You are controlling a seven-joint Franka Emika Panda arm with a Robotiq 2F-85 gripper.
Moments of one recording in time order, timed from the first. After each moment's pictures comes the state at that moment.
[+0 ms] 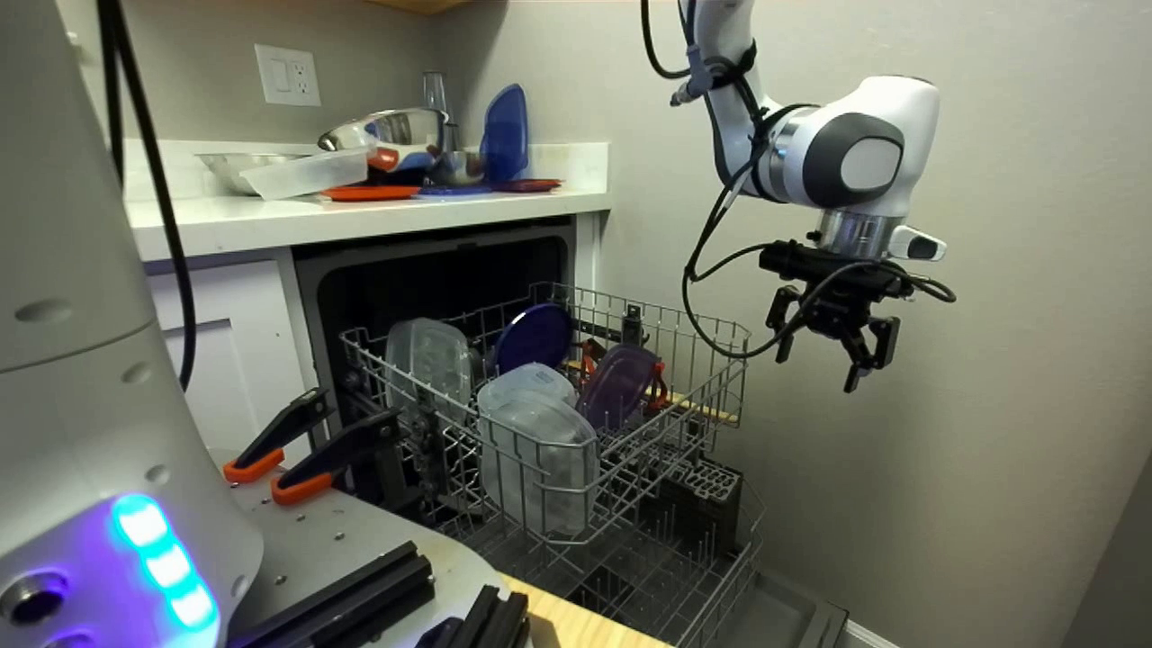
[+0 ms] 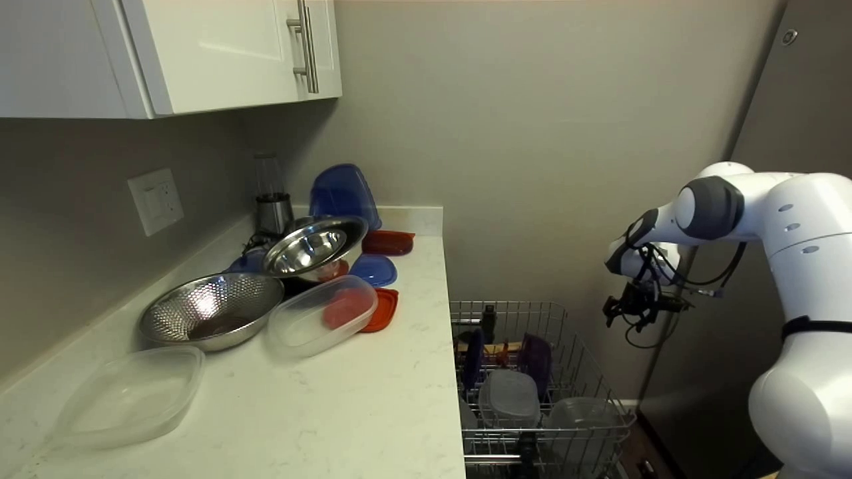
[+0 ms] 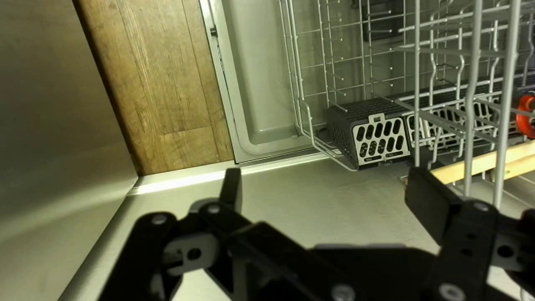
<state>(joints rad) -0.42 0.88 -0.11 -1.61 0.30 2.47 -0.29</state>
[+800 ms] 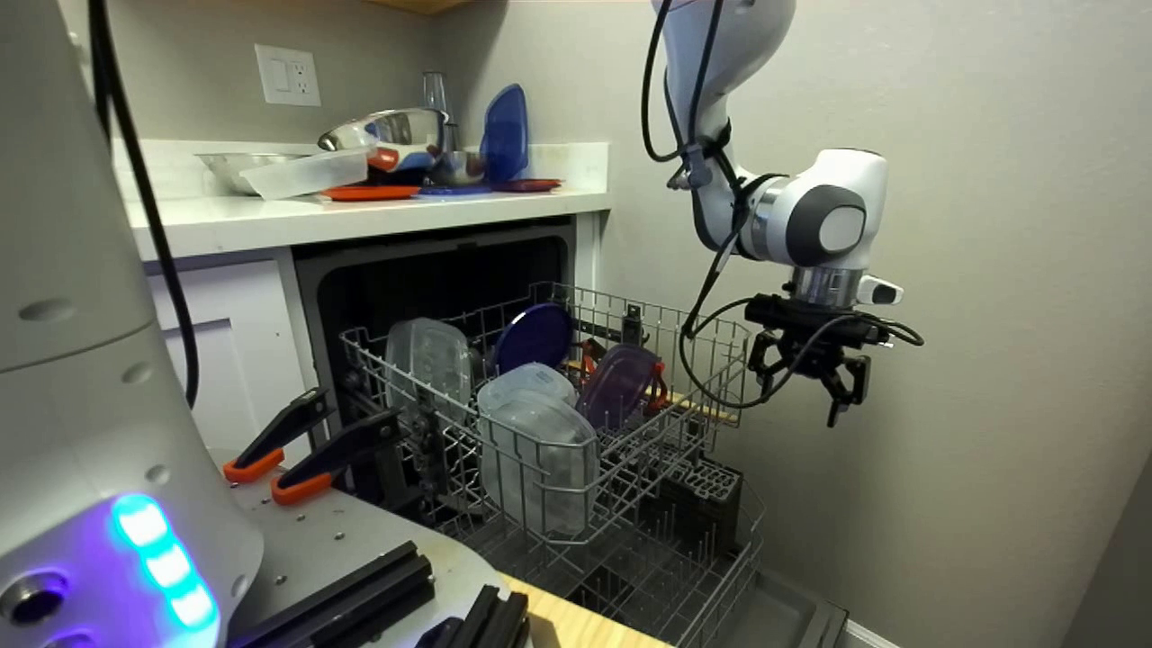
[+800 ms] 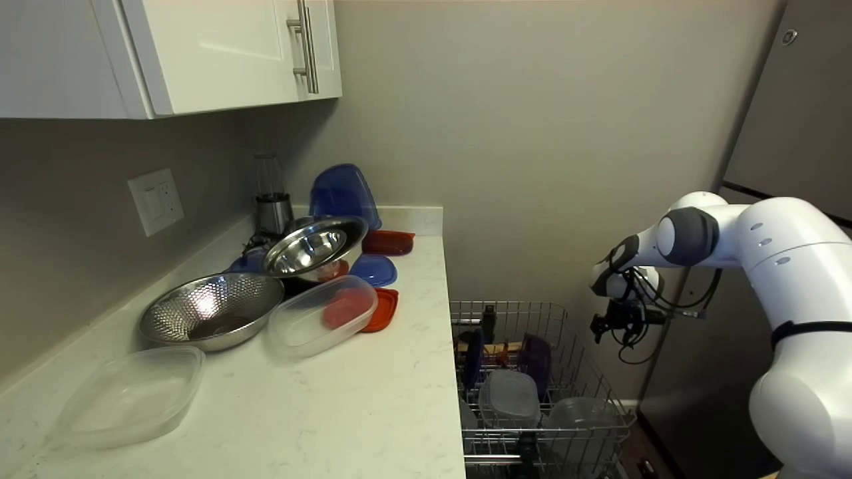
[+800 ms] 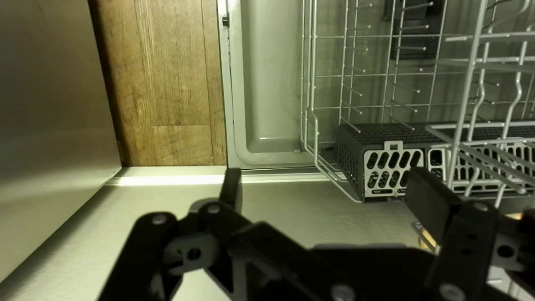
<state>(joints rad) -0.40 1.08 -0.08 -1.44 0.17 2.49 -0.28</state>
